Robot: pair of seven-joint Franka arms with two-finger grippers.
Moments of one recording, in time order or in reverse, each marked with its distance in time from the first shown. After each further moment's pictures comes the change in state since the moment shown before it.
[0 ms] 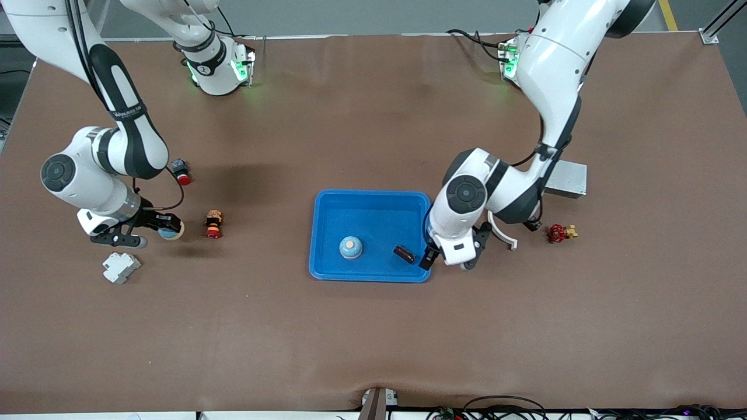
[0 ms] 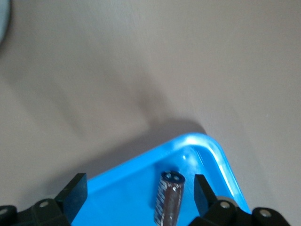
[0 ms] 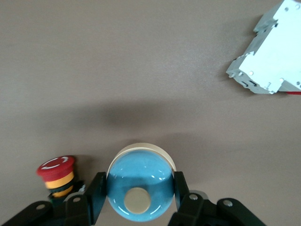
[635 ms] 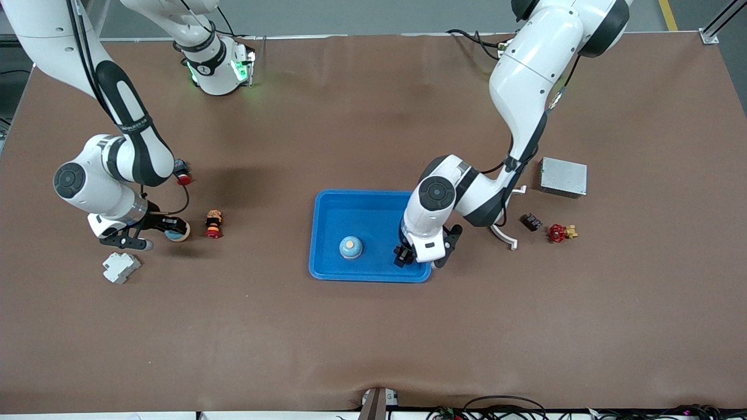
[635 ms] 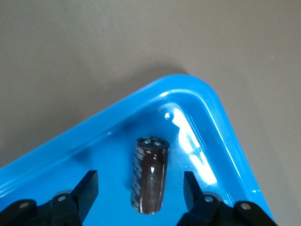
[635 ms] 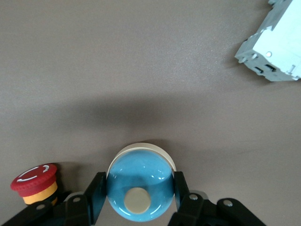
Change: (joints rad) left arm -0.066 0.121 0.003 0.079 0.000 0.097 -0.005; right arm -0.004 0.054 0.002 -0.002 0.038 0.036 -0.003
